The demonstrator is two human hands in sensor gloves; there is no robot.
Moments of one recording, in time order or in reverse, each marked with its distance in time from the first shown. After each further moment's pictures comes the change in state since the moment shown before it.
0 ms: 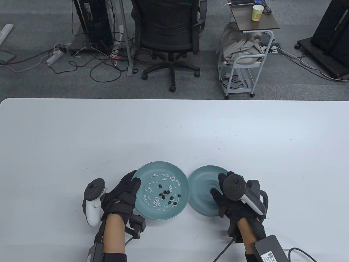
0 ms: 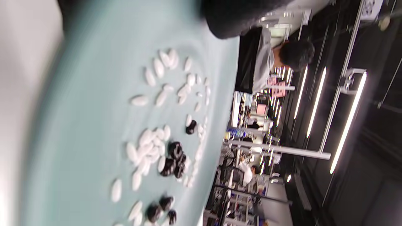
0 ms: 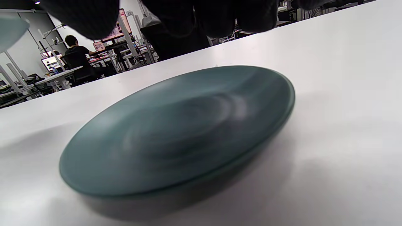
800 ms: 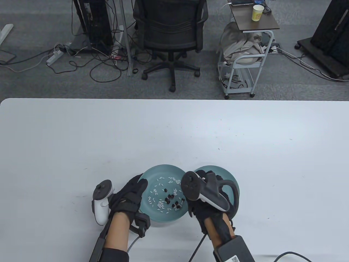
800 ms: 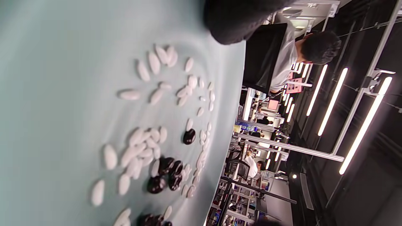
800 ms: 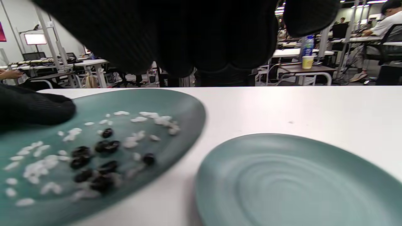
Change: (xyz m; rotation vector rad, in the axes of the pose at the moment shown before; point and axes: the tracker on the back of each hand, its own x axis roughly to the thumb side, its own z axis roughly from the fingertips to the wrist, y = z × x) left_hand -0.025 -0.003 -0.025 -0.079 0.078 0.016; right_hand 0.147 -0.029 0.010 -0.046 -0.157 0.224
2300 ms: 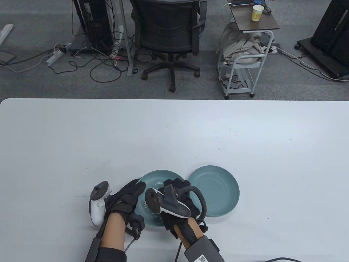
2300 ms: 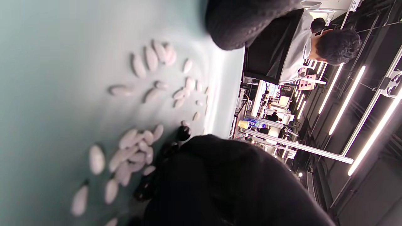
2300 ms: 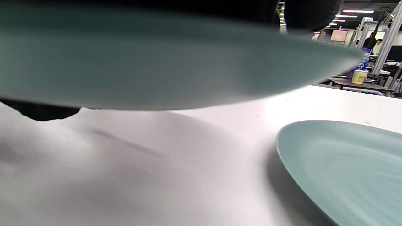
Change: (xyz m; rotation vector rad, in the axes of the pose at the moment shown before) left_hand -0.008 0.012 -0.001 -0.050 0.041 0.028; right_hand 0.060 0.054 -0.005 0.001 -0.147 0.163
